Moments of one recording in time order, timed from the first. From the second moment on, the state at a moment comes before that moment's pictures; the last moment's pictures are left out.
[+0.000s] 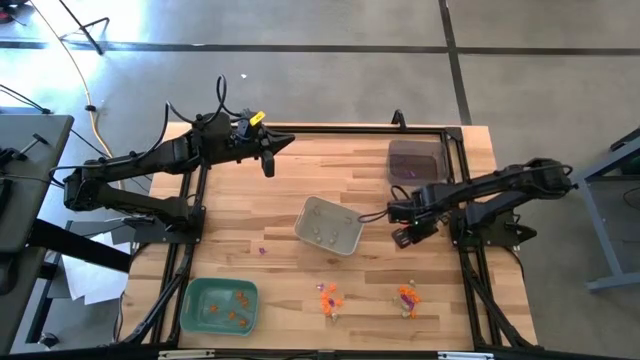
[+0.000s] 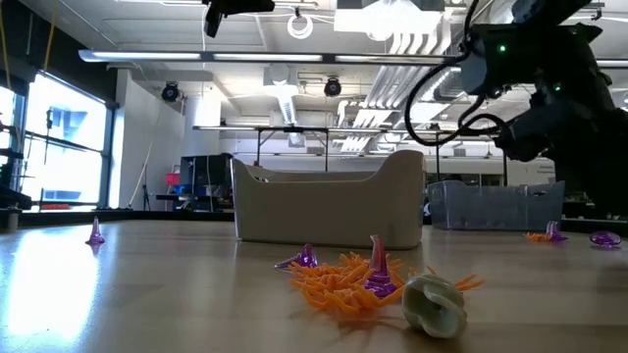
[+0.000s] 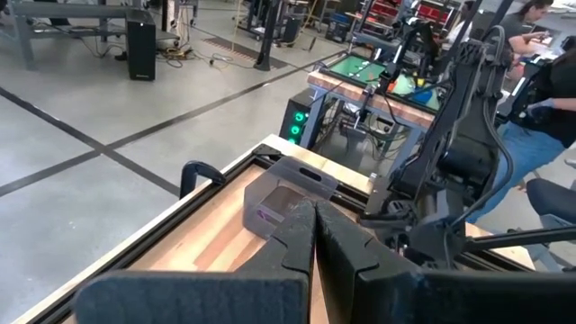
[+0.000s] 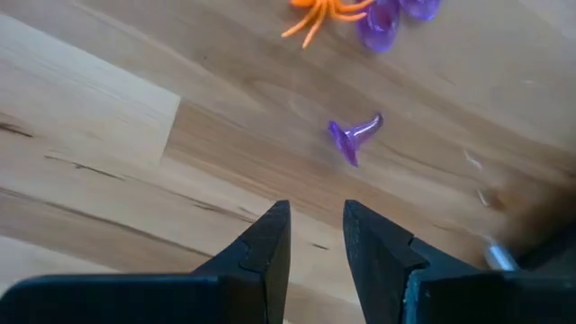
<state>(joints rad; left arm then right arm) 0.28 1.08 1.05 -0.14 -0.09 -0.26 0.05 1.35 0.70 -0.96 -0.24 1.13</state>
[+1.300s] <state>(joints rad) 0.28 1.08 1.05 -0.14 -0.09 -0.28 0.05 1.33 0.65 -0.85 -0.15 1.17</state>
